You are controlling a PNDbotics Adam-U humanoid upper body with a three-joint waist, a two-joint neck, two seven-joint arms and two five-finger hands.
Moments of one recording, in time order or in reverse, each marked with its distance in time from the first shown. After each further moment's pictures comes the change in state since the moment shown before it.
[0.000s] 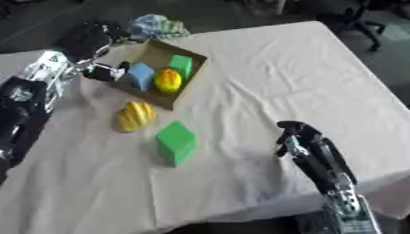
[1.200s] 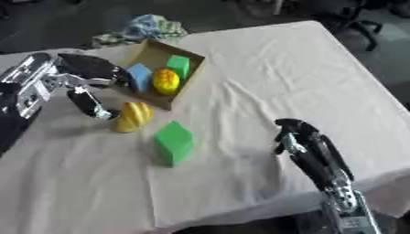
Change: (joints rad) left arm 0.064 0.051 -0.227 -0.085 0.281 -0.117 -0.522; right arm 0.001 -0.009 -0.005 0.000 0.002 -0.002 -0.006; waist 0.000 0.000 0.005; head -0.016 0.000
